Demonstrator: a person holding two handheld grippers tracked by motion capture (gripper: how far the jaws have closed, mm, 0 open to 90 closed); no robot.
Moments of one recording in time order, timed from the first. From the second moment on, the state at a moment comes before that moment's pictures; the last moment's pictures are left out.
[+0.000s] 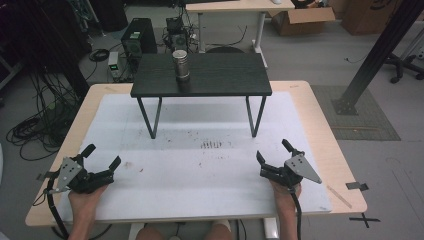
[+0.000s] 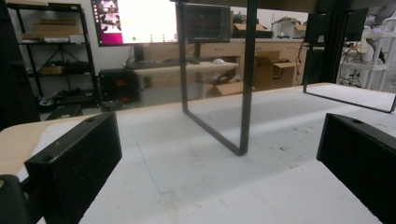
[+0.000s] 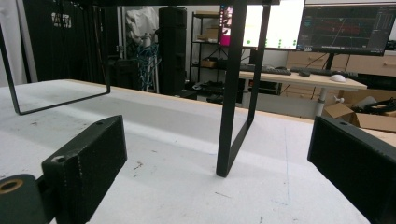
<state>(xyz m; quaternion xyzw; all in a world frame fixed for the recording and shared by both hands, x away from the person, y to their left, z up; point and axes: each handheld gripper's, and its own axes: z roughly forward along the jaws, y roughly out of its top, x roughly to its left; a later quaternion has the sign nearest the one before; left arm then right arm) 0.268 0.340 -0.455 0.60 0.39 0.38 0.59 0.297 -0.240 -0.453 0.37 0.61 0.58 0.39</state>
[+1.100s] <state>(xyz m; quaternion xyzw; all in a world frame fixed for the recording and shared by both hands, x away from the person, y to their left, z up) 0.268 0.340 -0.455 0.60 0.39 0.38 0.59 0.297 -0.240 -0.453 0.37 0.61 0.58 0.39</state>
